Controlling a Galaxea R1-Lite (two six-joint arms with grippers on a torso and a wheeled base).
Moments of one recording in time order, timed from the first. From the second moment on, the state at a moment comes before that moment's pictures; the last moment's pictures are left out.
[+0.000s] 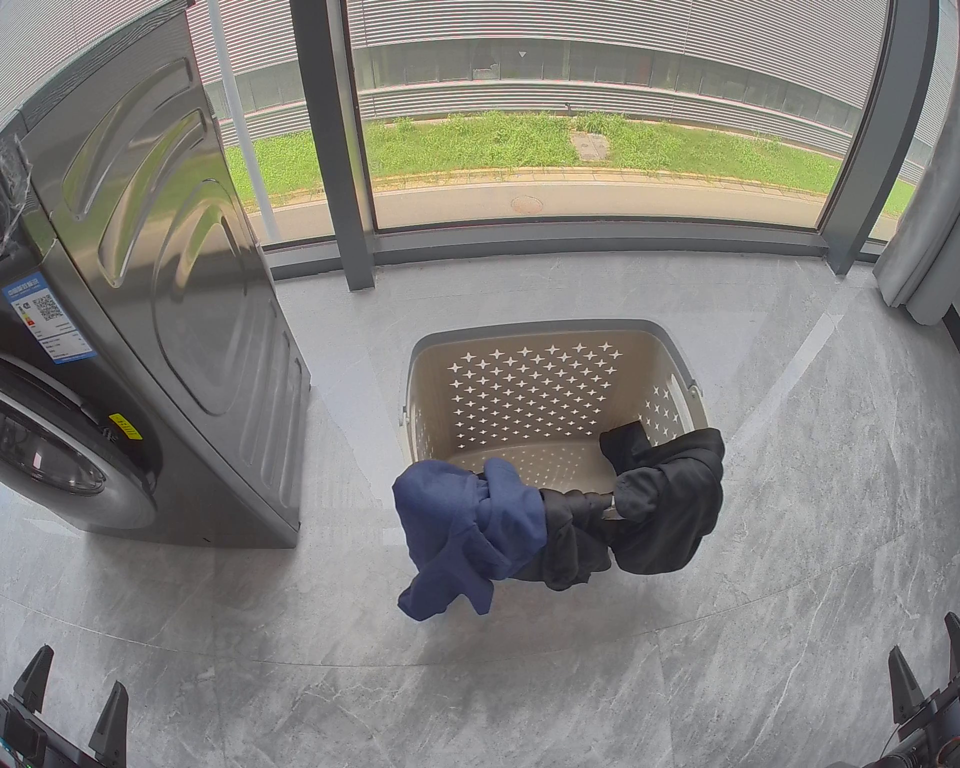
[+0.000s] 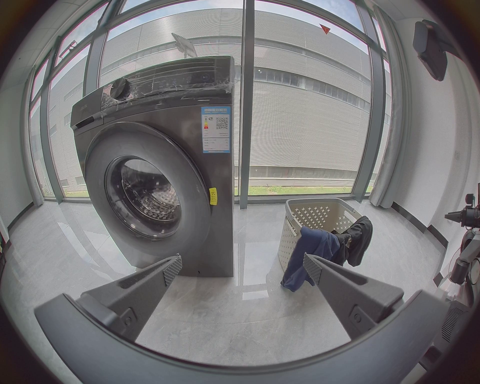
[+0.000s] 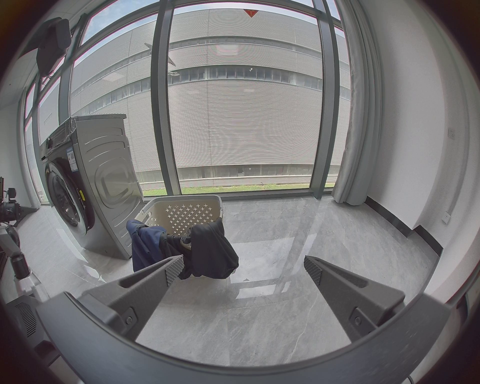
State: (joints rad) left arm -0.01 0.02 -0.02 0.00 0.01 -0.03; right arm -0.01 0.02 -0.02 0.00 -0.01 -0.01
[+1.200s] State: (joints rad) left arm -0.01 0.02 -0.02 0.00 0.01 -0.04; right arm -0.01 0.02 -0.02 0.00 -0.01 0.00
